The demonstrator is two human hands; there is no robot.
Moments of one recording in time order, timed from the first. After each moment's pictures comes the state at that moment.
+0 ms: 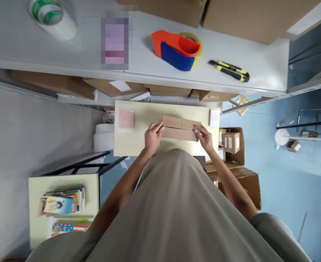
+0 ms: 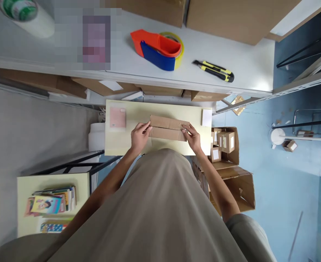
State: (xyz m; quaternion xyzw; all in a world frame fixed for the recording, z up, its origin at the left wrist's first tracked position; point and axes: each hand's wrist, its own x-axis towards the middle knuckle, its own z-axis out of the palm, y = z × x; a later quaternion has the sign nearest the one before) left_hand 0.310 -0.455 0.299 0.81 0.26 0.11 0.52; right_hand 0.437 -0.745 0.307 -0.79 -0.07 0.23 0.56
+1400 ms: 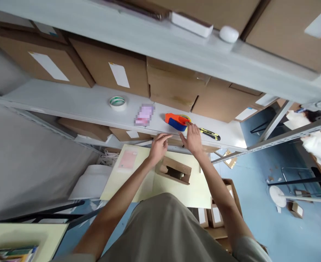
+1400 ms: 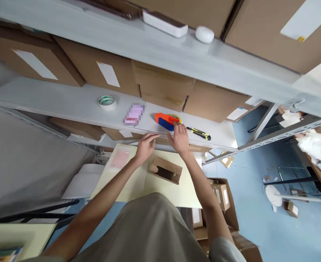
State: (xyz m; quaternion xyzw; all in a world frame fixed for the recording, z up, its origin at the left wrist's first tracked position) left_hand 0.434 -0.406 0.432 0.85 0.07 0.30 0.43; right_hand 0.581 -0.581 0.477 -0.87 -0.40 -0.06 0.29
